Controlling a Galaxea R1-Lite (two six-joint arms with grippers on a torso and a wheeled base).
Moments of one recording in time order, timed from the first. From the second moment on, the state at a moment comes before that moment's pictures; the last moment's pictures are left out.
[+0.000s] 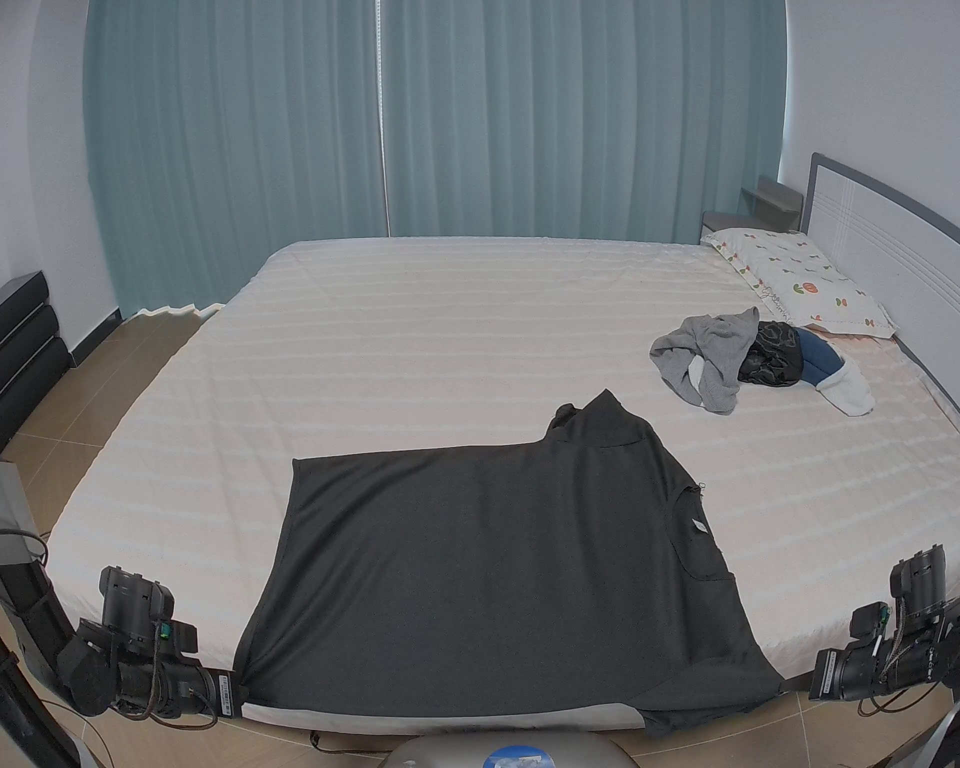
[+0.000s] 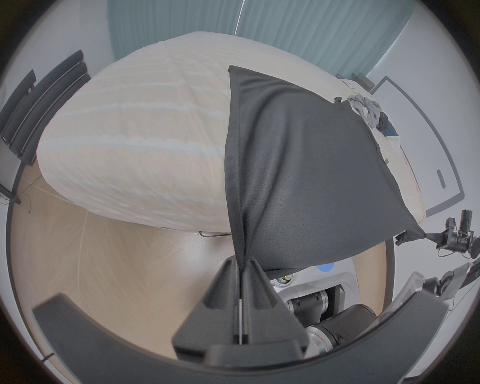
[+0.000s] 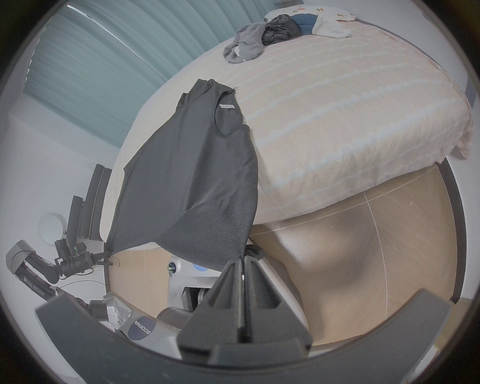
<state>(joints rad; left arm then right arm) -0.06 1.84 -0.05 -0.73 -0.15 -0.19 -0.01 1.53 -0.03 -0.49 0.30 0.34</state>
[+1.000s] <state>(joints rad) -0.07 1.85 -0.63 -0.28 -0.12 -0.41 -0.02 1.79 -0.48 -0.49 0.30 0.35</state>
